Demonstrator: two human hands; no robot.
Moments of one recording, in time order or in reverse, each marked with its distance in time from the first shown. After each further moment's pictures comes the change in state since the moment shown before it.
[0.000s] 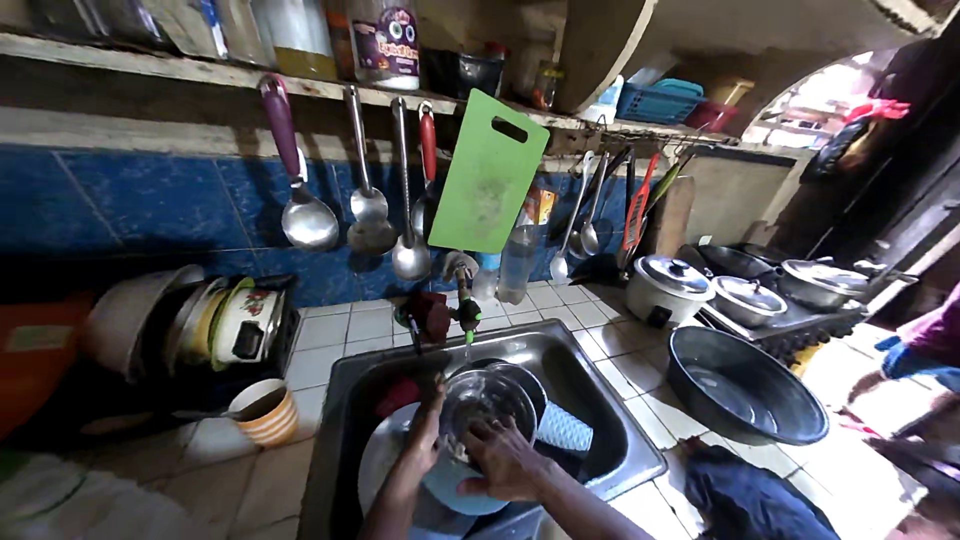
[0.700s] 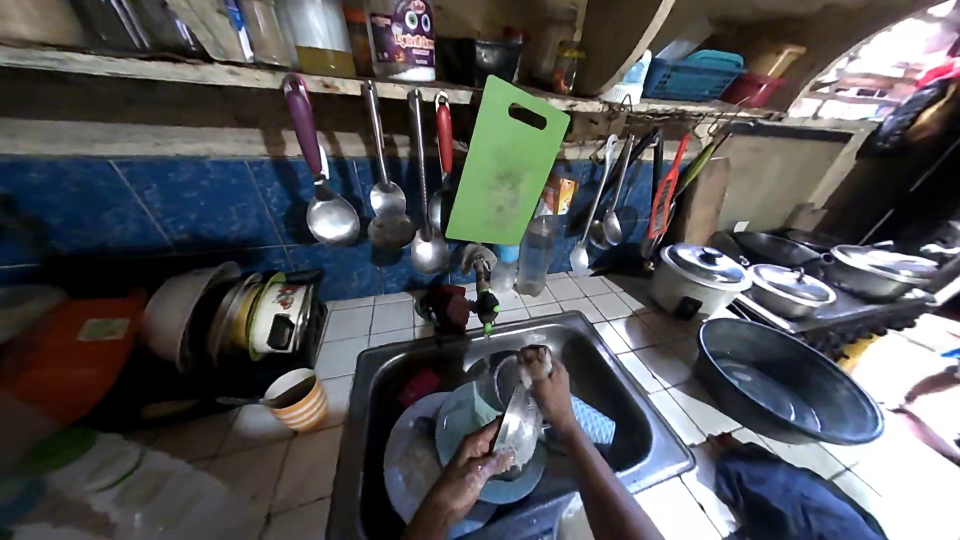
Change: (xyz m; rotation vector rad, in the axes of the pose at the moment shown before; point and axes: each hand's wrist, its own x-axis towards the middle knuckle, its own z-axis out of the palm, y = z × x) left_hand -0.073 -0.007 0.005 0.011 -0.548 0.219; right_hand 0.016 0.030 -0.021 0.770 0.954 0.229
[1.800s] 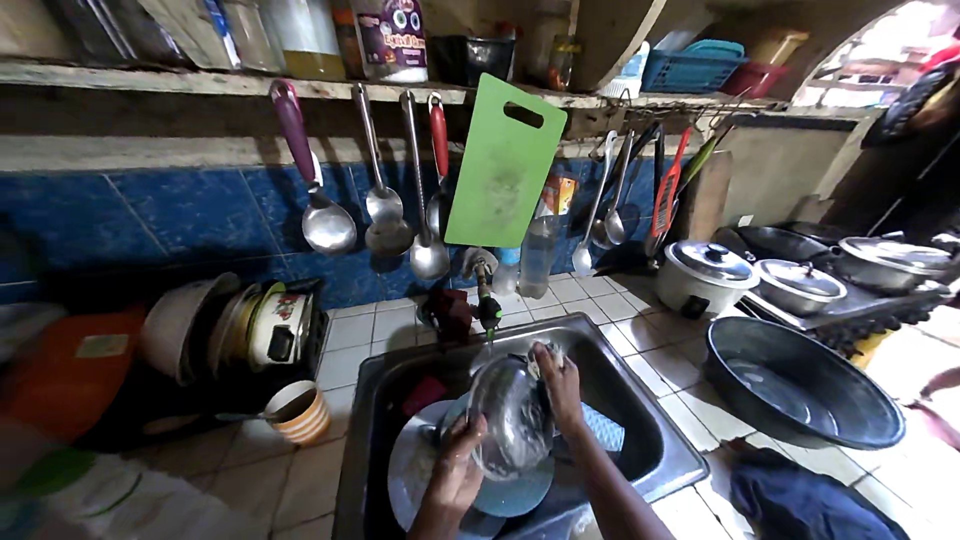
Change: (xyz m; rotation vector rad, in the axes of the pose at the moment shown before) left_hand 0.017 0.009 -0.001 -0.460 0.442 0.066; right_hand 0.018 0.001 0.002 0.152 0.096 0.150
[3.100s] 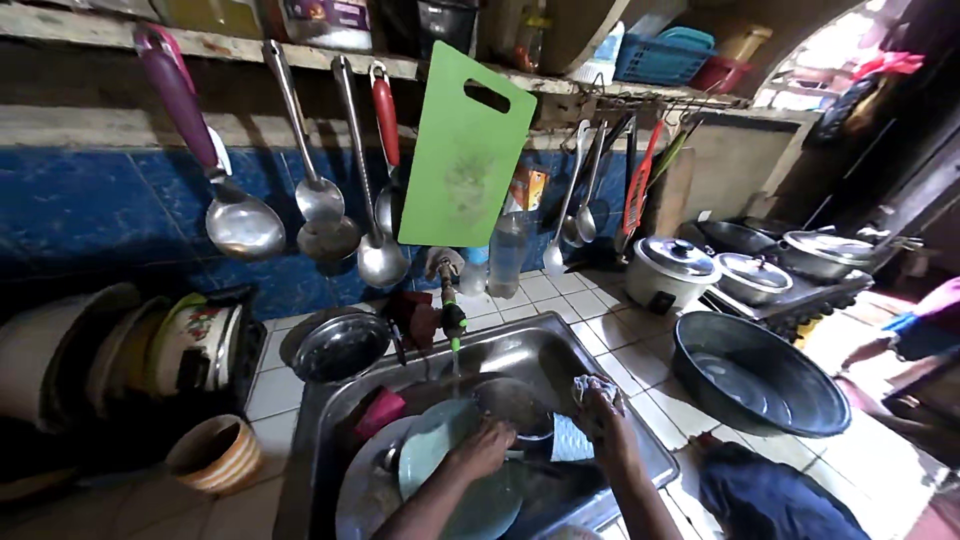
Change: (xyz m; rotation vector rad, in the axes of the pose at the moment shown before) left_hand 0.103 -0.074 0.016 1.833 -1.060 0.100; right_hand -0.013 0.022 -0.103 0.413 0.276 0.229
